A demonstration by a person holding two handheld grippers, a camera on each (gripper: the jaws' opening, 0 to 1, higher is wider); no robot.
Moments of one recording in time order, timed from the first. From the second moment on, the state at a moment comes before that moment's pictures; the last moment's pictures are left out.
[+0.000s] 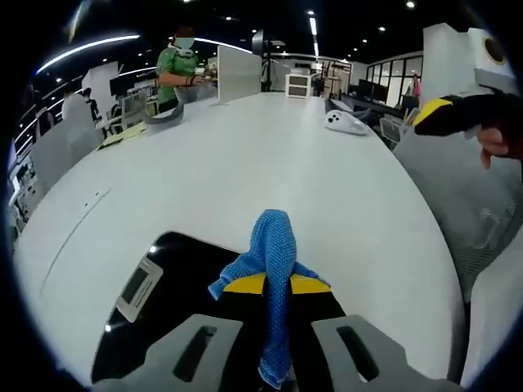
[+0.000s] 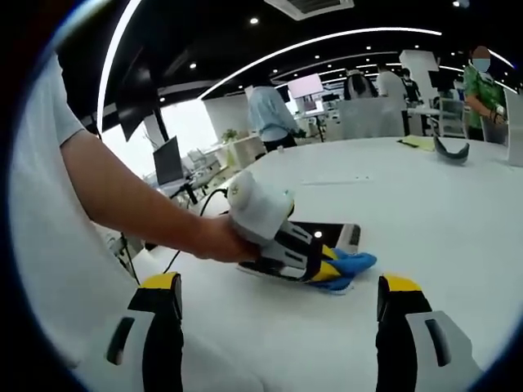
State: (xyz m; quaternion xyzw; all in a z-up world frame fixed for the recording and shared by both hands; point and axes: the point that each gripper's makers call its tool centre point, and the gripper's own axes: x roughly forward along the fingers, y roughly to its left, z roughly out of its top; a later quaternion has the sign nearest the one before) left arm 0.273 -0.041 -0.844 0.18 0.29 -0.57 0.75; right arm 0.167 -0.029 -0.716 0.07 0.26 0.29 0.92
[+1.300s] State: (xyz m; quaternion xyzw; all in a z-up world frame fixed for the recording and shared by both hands) left arm 0.305 -0.026 -0.844 0.18 0.28 -0.56 0.76; right arm 0.167 -0.030 -0.718 0.05 0.27 0.29 0.92
